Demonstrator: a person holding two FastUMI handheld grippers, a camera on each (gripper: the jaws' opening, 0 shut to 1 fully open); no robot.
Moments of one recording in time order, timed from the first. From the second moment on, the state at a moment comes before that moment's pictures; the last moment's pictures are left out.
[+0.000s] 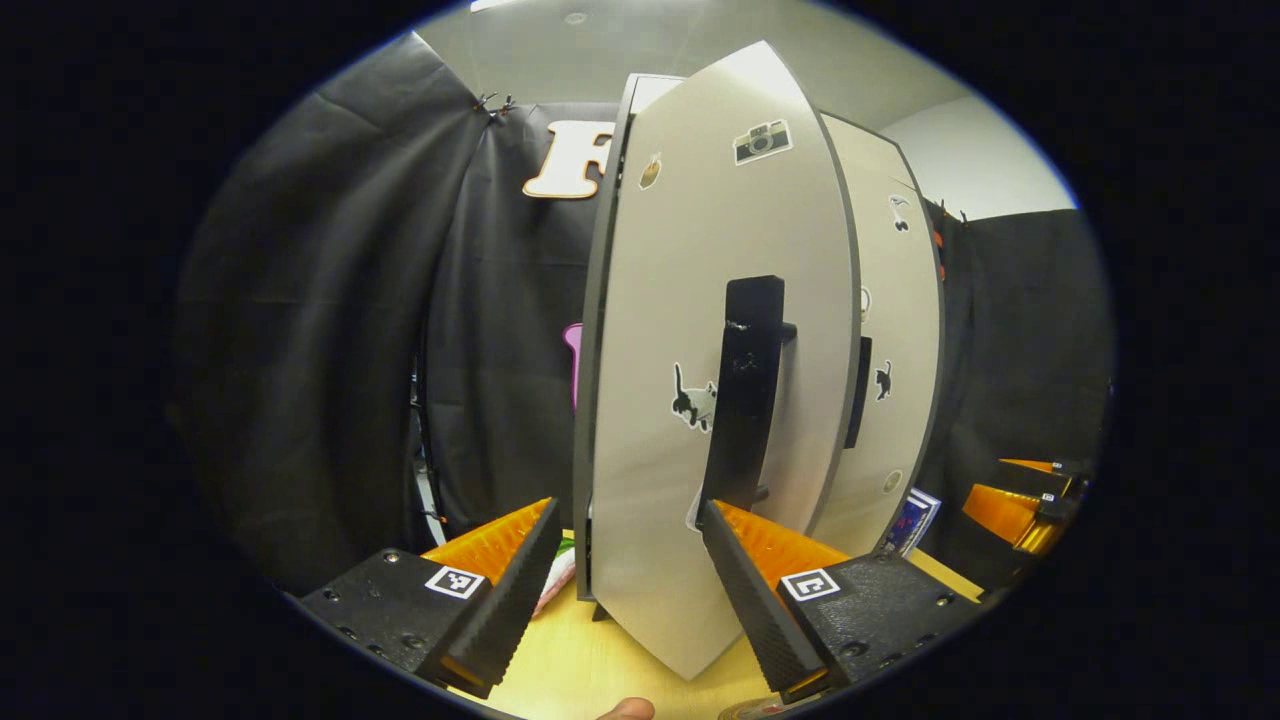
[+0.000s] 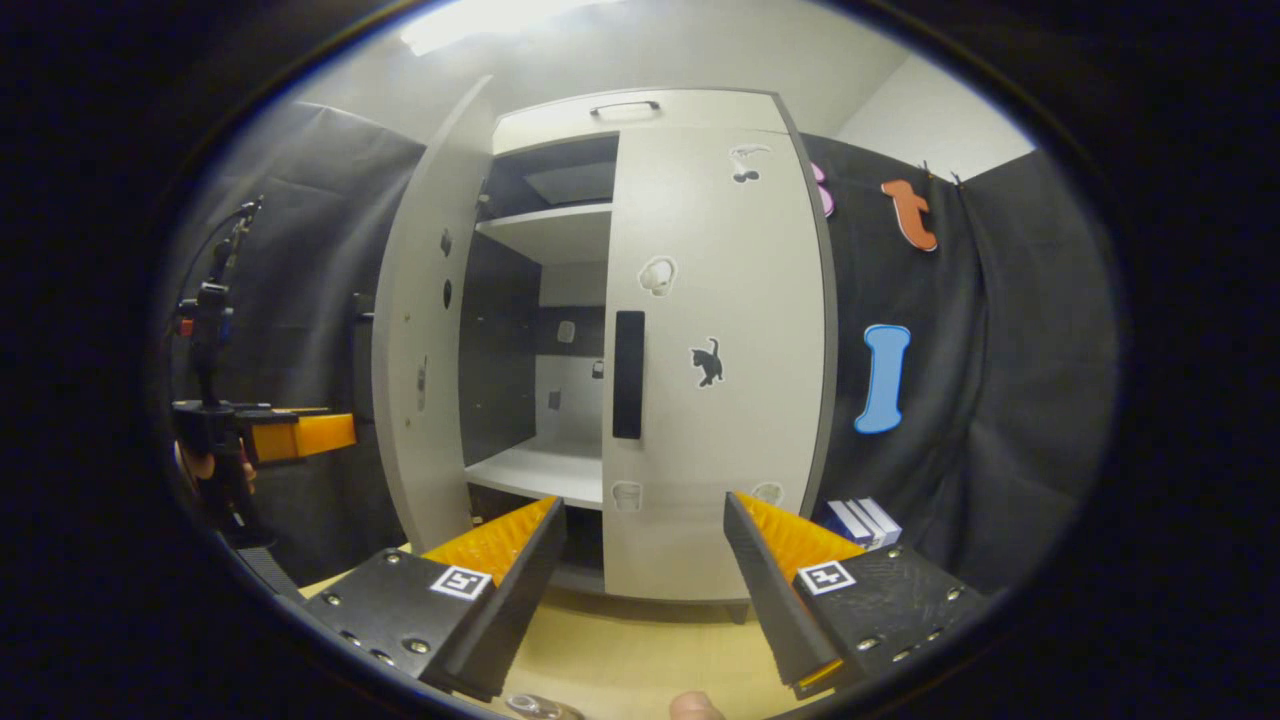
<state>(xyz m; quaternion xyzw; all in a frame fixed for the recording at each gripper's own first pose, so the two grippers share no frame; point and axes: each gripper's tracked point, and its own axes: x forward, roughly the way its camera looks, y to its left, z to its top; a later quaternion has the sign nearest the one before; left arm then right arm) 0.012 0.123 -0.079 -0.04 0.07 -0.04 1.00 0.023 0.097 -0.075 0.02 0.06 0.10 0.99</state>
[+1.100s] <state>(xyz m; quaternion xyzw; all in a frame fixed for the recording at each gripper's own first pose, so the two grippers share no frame) 0.028 0.021 -0.061 -0.04 0.08 -0.11 0.99 0.027 0.054 -0.067 0.01 0.06 0.07 1.00</state>
